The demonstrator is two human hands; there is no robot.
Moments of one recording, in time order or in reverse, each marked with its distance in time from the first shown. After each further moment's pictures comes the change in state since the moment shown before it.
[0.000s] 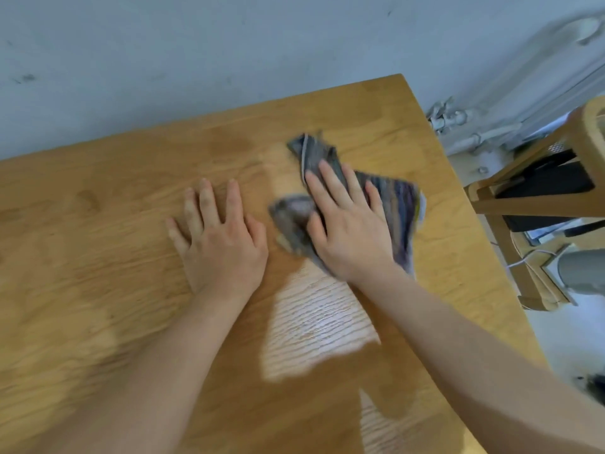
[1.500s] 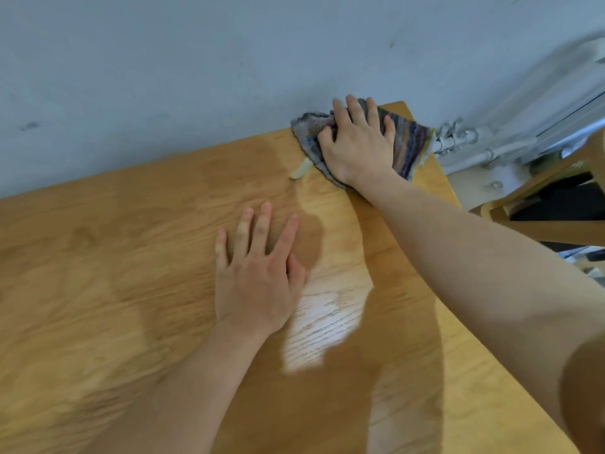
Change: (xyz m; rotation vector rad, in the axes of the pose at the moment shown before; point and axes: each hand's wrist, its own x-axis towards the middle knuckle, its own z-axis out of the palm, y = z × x) left_hand 0.012 0.030 0.006 0.071 -0.084 0.326; right_hand 0.181 0.049 -0.016 0.092 -0.007 0.208
